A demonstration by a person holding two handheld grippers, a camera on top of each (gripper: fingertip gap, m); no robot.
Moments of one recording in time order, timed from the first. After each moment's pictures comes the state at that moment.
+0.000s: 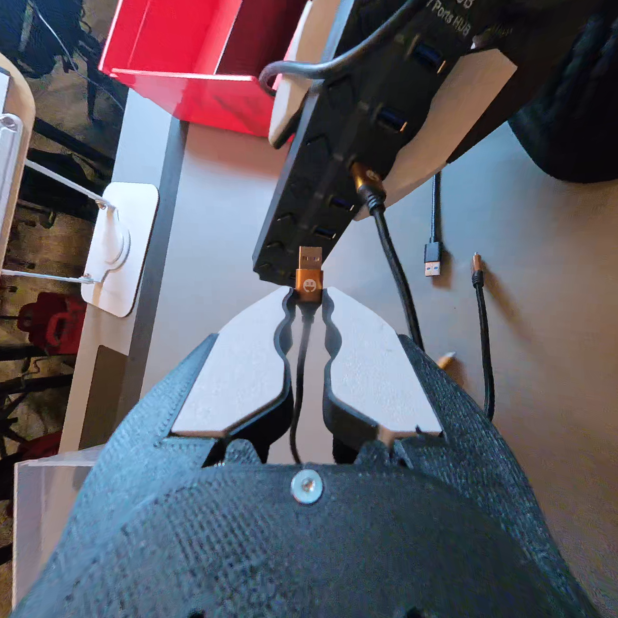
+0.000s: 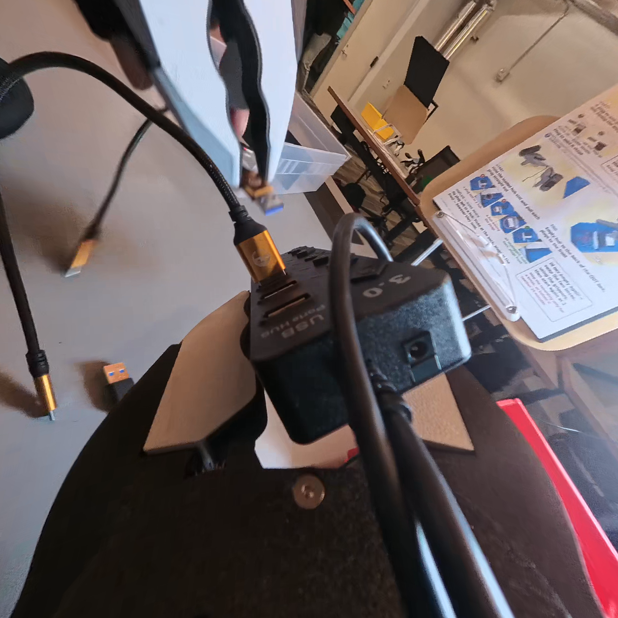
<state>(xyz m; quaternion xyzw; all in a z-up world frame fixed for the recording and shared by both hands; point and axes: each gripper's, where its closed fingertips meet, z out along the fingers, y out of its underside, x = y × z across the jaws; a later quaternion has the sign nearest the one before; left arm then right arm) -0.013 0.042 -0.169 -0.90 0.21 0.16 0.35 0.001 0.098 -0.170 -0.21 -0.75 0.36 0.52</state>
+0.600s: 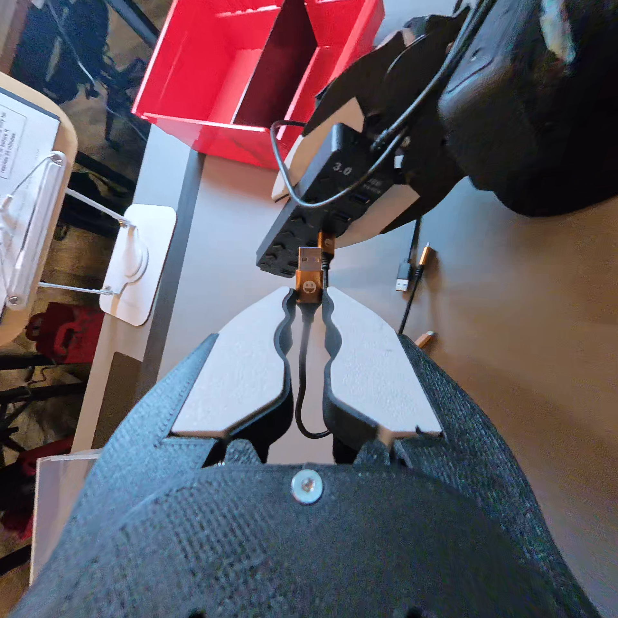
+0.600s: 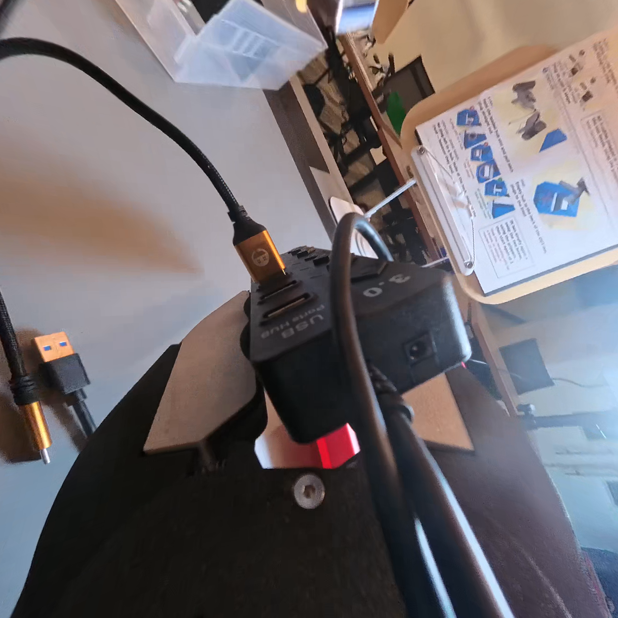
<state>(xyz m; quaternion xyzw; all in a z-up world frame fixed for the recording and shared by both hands) 0.002 0.038 -0.133 -0.89 0.21 0.16 0.37 -0.022 0.121 -0.198 -0.25 -0.76 0.20 0.56</state>
